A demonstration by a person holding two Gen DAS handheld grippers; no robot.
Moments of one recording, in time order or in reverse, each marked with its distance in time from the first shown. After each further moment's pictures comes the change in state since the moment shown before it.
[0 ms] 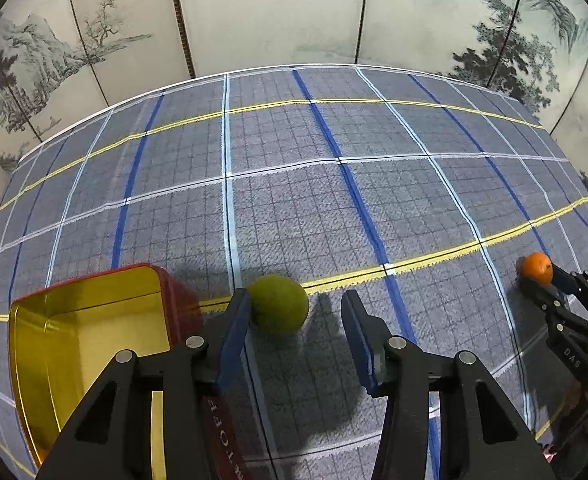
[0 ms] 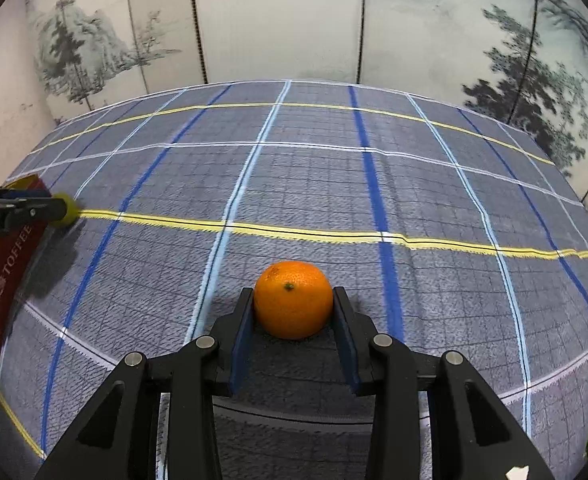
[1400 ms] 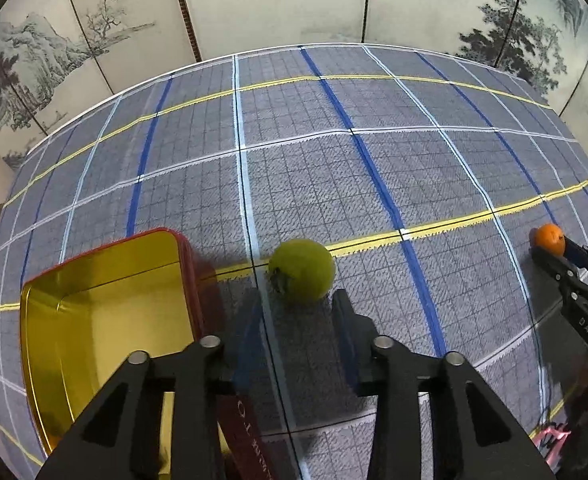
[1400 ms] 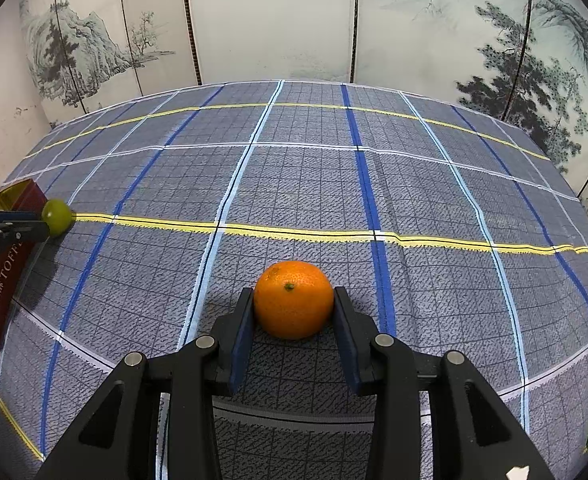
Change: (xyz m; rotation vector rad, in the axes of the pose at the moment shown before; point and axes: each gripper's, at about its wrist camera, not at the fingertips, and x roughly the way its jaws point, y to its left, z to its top) left arm -0.001 0.001 -0.013 0.022 0.059 0.041; right arm 0.001 -0.003 0.000 0.009 0.001 -0.009
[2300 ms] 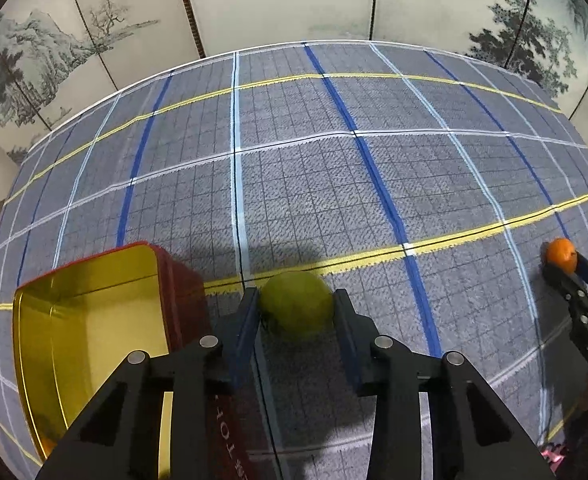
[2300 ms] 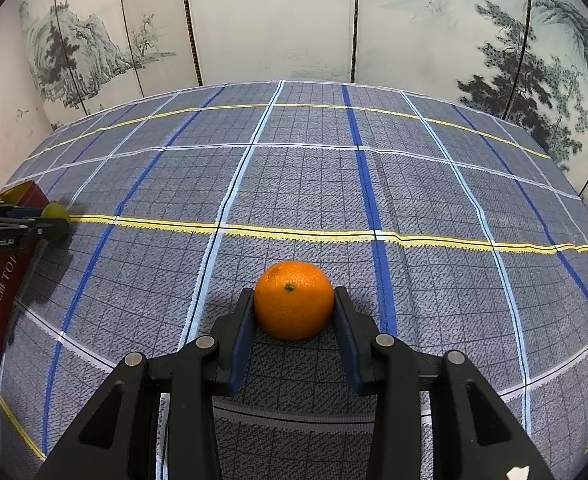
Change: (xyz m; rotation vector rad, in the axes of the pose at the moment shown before) left arm 0.011 -0.006 0.008 -0.020 0.006 0.022; right arm 0.000 -0.003 0.000 0.007 -0.001 0.011
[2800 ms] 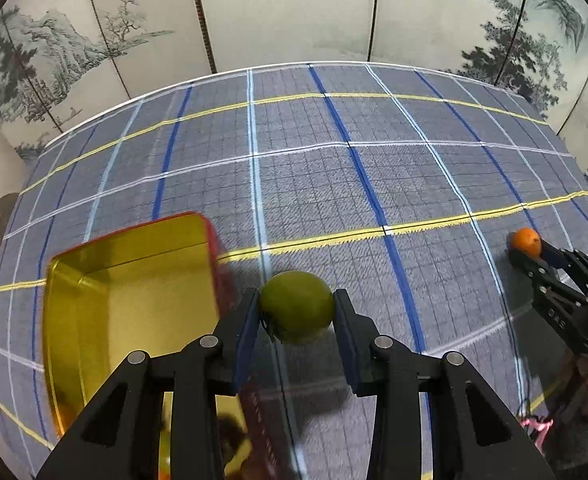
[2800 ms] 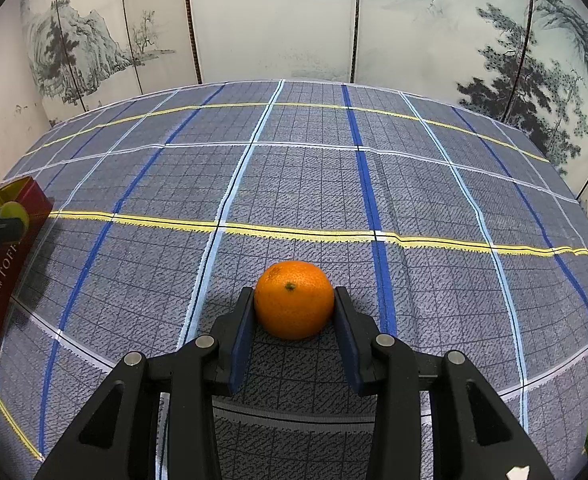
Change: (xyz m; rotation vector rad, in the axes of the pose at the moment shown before) left arm -0.056 0.009 -0.027 -0.028 -0.049 -0.006; right arm 0.000 0.003 0.001 -0.010 0.002 -0.013
